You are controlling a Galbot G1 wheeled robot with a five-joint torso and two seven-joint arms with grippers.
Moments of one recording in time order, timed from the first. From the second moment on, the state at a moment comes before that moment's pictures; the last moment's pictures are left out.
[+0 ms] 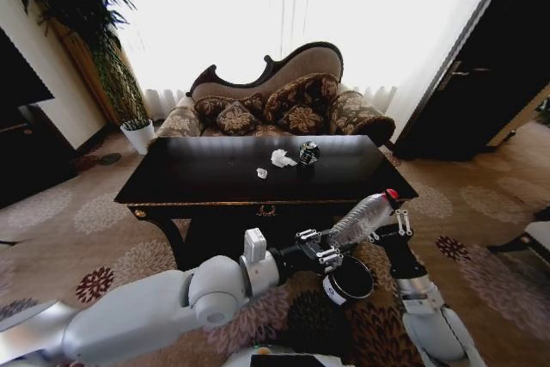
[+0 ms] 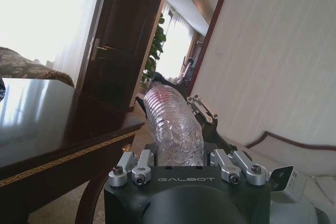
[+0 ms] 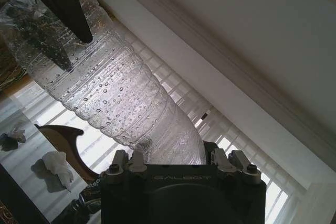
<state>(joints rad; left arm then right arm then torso) 0.51 -0.84 0.58 -2.37 -1.13 0.27 -0.28 -1.68 1.24 0.79 2.16 -0.39 0.55 0.14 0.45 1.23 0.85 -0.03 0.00</state>
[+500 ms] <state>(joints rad) 0.51 -0.82 0.50 -2.36 -1.05 0.28 -0.26 -1.67 1.24 0.78 2.14 -0.39 0.57 0.14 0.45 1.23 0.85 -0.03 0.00</state>
